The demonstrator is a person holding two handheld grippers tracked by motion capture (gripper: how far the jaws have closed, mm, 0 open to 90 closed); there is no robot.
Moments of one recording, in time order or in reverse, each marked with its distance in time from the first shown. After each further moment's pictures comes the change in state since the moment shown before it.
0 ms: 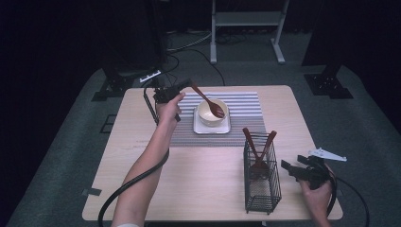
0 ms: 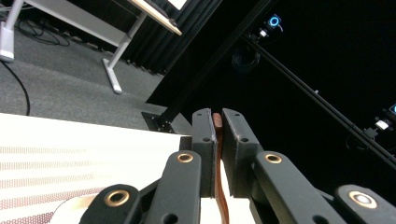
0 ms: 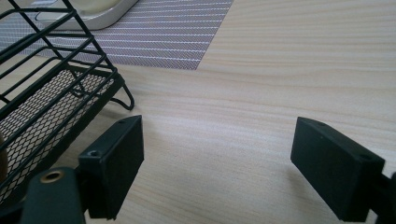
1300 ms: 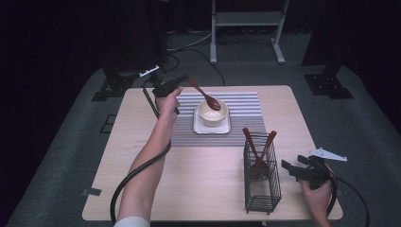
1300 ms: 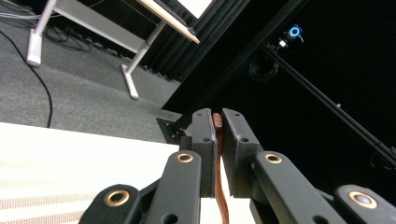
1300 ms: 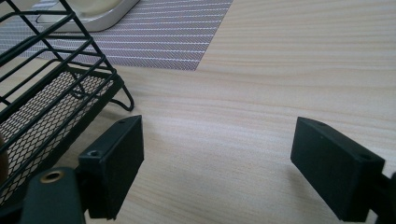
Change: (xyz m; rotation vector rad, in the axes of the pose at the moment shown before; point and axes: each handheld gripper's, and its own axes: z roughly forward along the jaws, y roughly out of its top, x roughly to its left) left arm 0.018 0.015 0.014 -0.029 0.071 -0.020; right arm -0.001 0.000 0.000 -0.002 0.002 0.007
